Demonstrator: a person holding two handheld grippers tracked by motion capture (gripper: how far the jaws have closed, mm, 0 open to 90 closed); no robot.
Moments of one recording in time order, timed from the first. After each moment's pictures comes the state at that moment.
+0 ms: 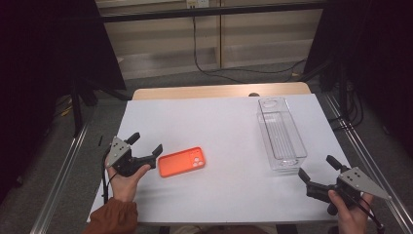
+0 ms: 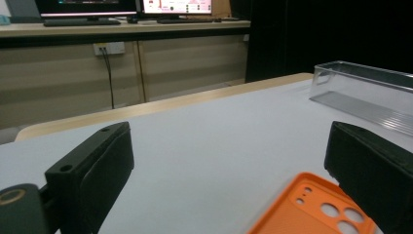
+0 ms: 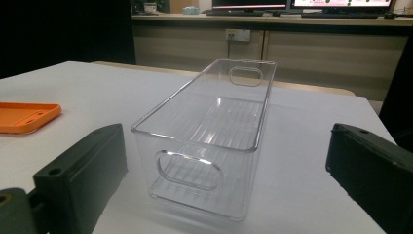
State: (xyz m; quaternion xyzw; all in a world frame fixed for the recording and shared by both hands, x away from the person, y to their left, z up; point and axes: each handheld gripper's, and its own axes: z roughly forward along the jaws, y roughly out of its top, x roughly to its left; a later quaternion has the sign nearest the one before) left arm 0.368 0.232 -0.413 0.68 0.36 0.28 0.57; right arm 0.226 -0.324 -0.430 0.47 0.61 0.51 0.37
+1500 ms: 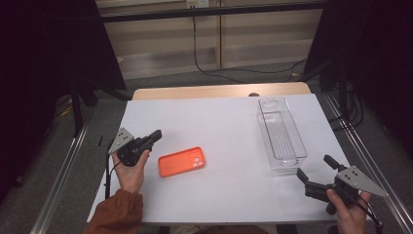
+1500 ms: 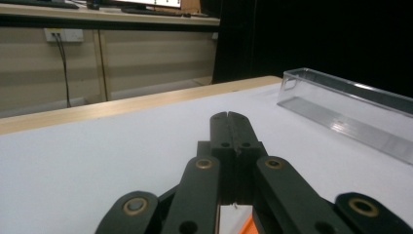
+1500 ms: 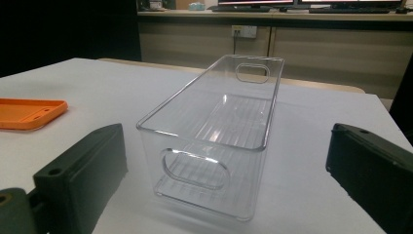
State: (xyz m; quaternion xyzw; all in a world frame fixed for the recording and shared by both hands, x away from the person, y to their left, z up) left arm 0.390 0.224 -0.408 0.70 0.34 0.21 0.59; right arm 0.229 -0.322 -0.431 0.47 0.62 0.51 0.36
